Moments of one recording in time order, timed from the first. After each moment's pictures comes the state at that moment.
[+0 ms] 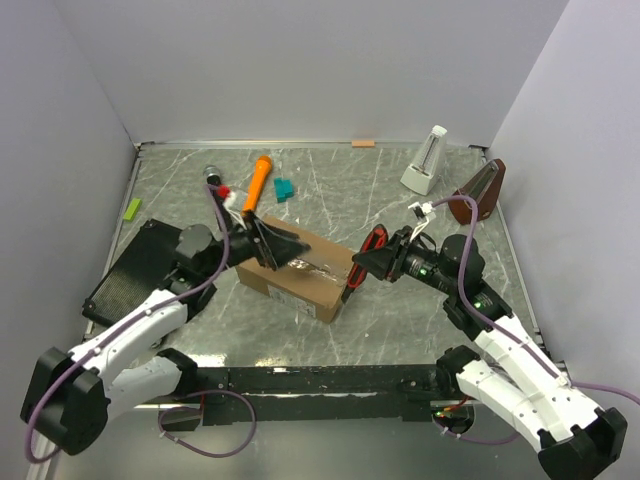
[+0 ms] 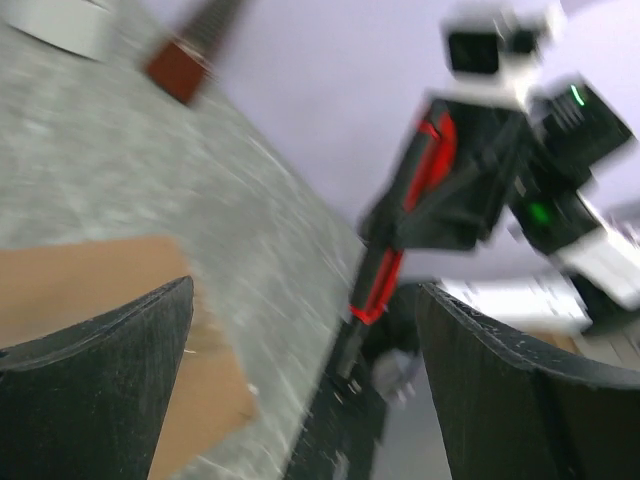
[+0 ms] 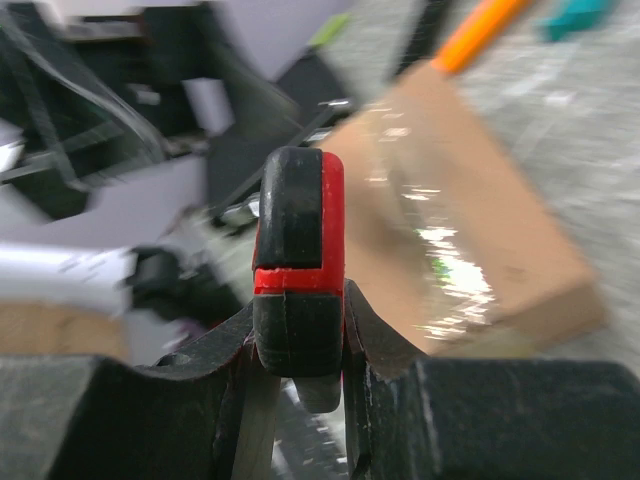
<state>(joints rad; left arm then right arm) -0.48 0.99 0.57 0.52 0.55 -0.79 0.48 0.70 0.63 -0.06 -0.43 0.59</state>
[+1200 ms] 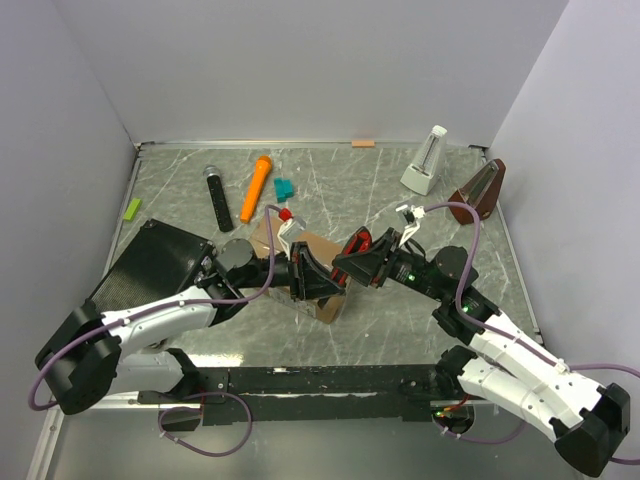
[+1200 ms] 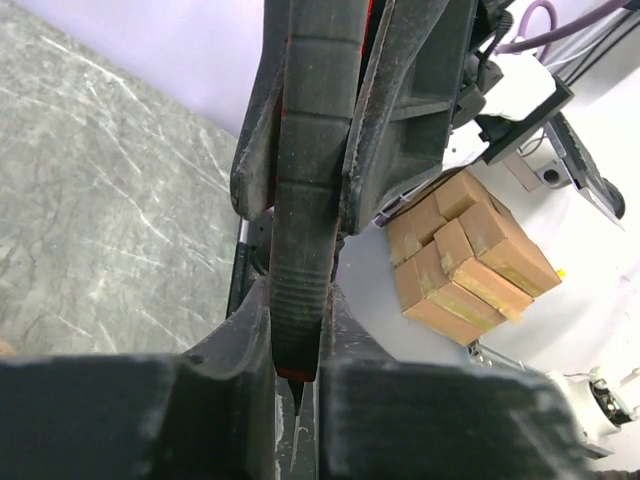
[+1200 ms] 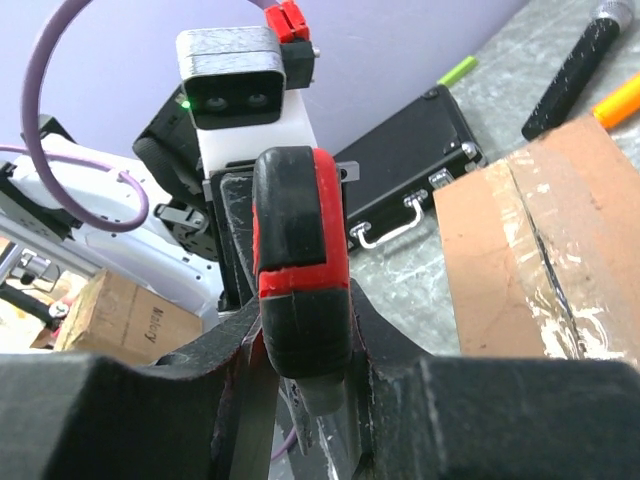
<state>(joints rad) -0.83 1.21 0.59 0.76 0.73 -0.76 0.69 0.74 0.58 0.27 -0.41 0.73</state>
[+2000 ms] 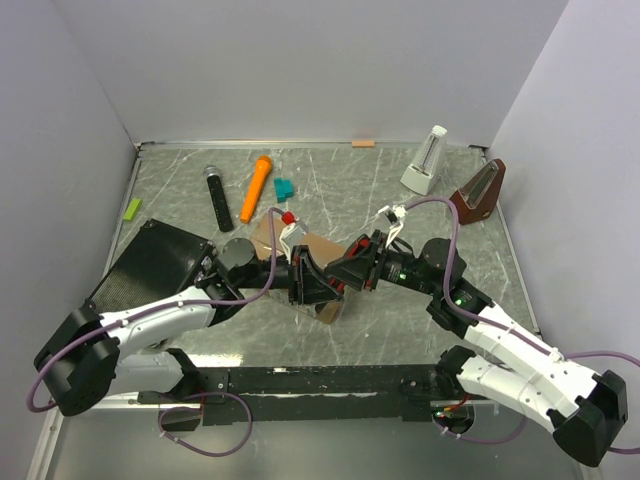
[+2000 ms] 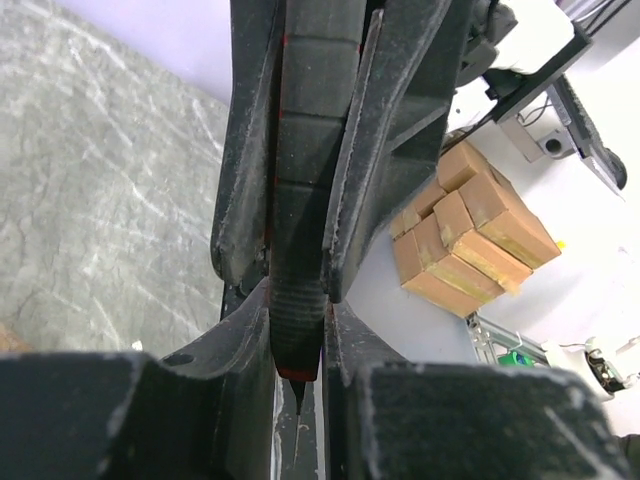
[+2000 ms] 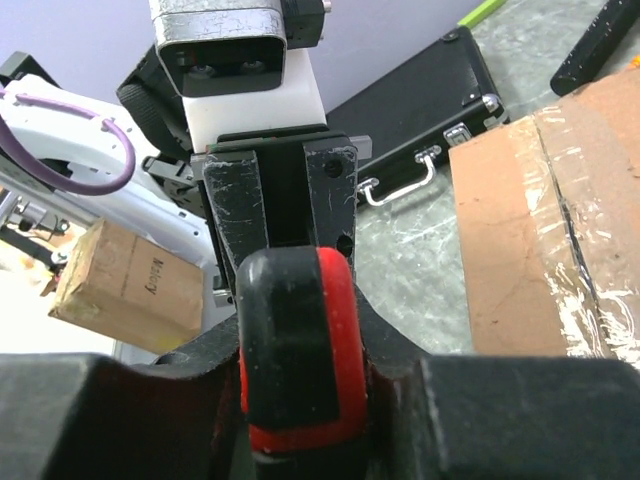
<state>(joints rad) -0.82 1.19 0.59 0.71 0.79 -0.72 0.71 0.81 0.63 0.21 -0.49 0.67</state>
